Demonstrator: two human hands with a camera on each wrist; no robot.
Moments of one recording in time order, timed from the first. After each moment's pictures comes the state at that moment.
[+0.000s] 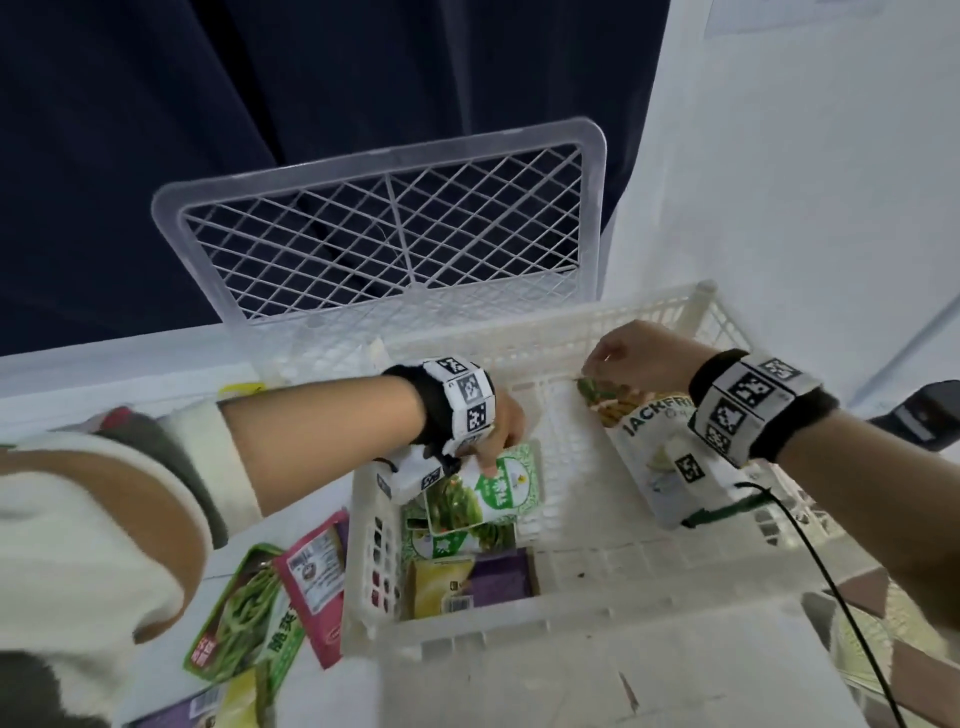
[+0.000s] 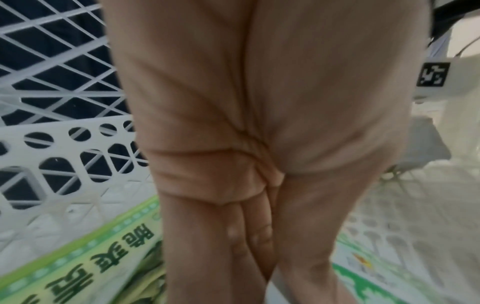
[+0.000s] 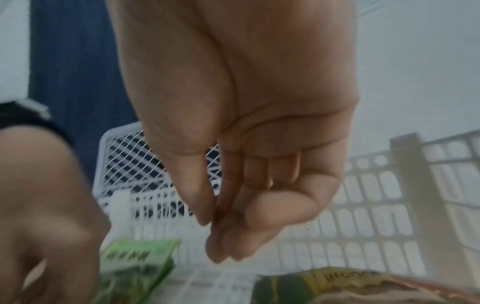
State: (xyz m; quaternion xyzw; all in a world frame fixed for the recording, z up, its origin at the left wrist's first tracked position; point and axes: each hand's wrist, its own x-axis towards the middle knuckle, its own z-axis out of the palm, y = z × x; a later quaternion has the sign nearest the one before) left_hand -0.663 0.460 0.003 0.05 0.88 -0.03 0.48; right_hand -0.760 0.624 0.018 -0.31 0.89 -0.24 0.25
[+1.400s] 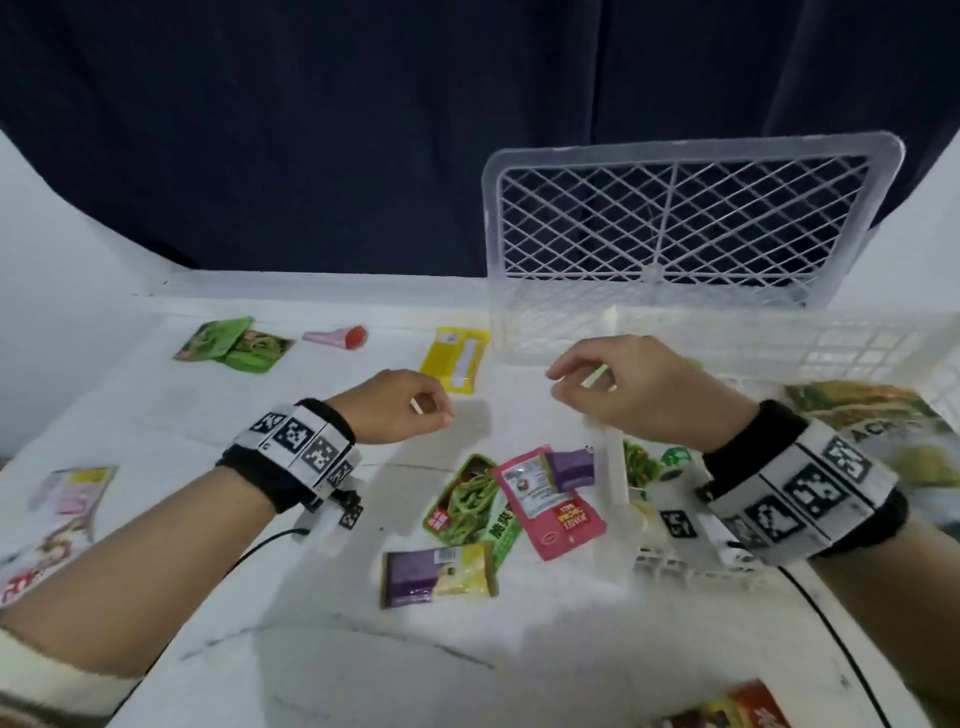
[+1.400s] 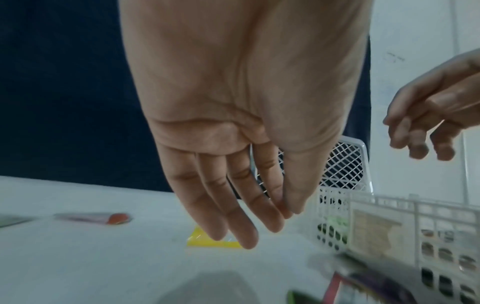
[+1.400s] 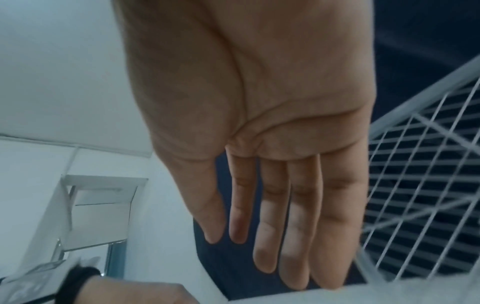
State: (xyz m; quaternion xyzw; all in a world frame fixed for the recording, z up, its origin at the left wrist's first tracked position) left_hand -0.328 0.273 0.040 -0.23 0.93 0.27 0.06; right_hand -0.497 0.491 0.087 -0.53 0.78 -0.29 0.18
